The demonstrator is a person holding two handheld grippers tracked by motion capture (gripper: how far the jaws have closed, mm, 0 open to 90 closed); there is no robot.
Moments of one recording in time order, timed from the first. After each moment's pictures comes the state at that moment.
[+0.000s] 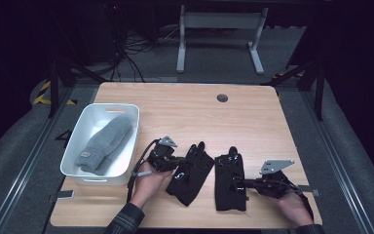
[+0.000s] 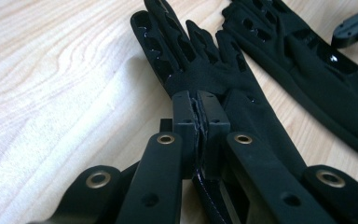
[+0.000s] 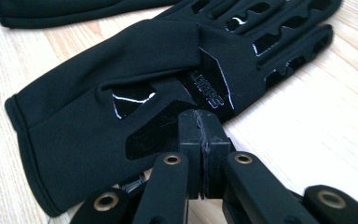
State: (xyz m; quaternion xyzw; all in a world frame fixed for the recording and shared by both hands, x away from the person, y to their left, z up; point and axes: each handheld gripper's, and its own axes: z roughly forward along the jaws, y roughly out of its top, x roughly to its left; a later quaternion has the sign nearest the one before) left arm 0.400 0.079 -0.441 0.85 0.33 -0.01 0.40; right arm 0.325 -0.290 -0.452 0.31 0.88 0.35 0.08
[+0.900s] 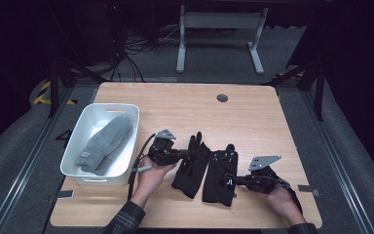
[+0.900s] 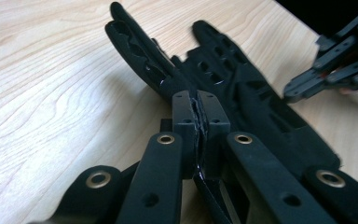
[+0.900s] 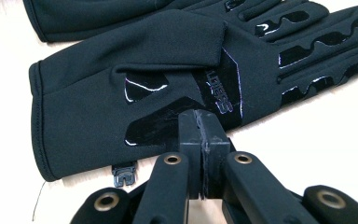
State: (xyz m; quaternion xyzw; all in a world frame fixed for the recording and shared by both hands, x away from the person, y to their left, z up) left arm 0.407 0.078 -0.423 0.82 0.33 -0.03 0.46; right arm 0.342 -0.263 -0.455 0.29 0.88 0.36 0.06
